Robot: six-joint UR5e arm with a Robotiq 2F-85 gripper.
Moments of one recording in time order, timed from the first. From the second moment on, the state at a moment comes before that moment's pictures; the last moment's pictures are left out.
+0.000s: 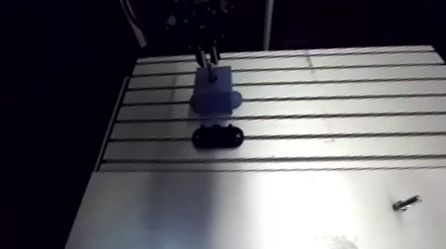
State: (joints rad) arm 0.10 -1.07 1.49 -1.74 -1.65 -1.97
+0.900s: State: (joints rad) arm 0.10 -1.06 1.49 -1.74 -1.65 -1.97
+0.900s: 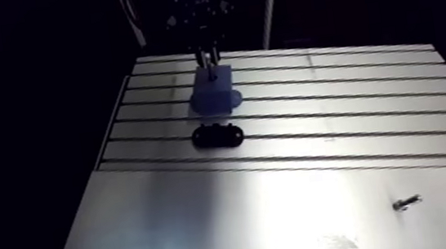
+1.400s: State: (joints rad) arm 0.10 -1.06 1.49 -1.74 -1.65 -1.97
